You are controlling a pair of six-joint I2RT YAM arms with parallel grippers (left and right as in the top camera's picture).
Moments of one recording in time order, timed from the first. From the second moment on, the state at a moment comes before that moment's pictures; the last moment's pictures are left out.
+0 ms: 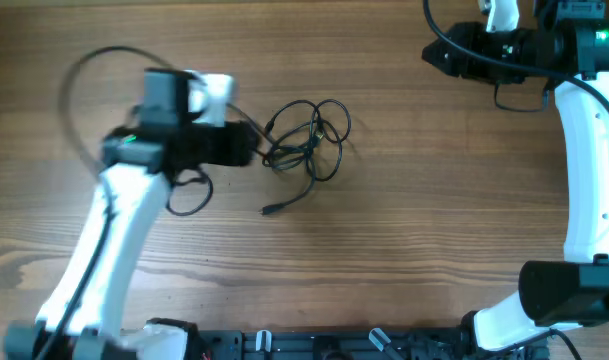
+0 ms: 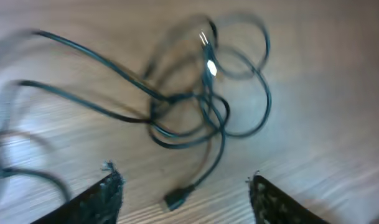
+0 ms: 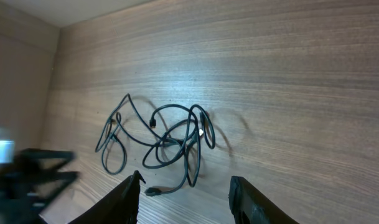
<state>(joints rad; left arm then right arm) -0.18 1.43 1.20 -0.81 0.34 -0.06 -0.02 1.74 1.93 -1.20 -0.58 0.12</state>
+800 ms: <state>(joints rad) -0.44 1.82 1.20 -0.65 0.15 -0.05 -0.02 1.74 1.93 -1.22 -0.58 0.12</state>
